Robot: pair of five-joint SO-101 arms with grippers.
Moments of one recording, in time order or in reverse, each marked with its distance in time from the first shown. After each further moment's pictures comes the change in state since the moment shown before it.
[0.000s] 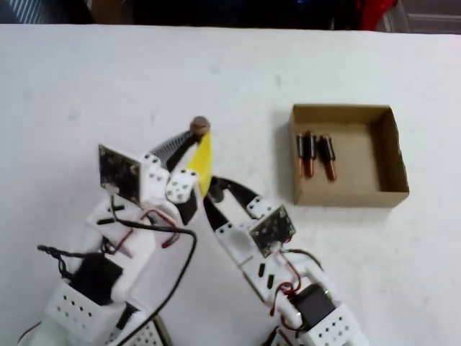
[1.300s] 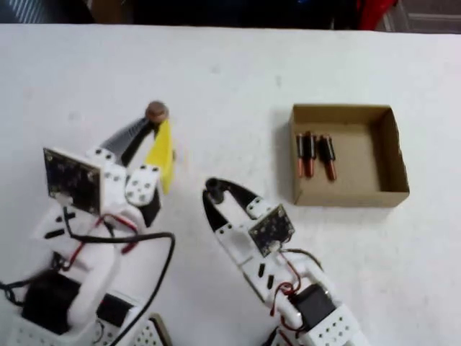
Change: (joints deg) left arm -7.9 -0.1 -21.9 23.0 -9.7; right arm -0.1 0.0 0.0 1.2 0.0
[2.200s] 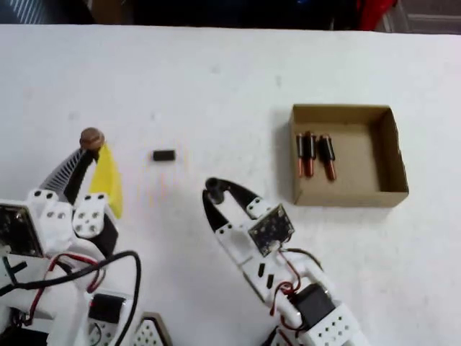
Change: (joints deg) left arm -14.0 -8.7 -6.6 16.9 3.9; right arm 0.0 0.0 0.0 0.0 0.0
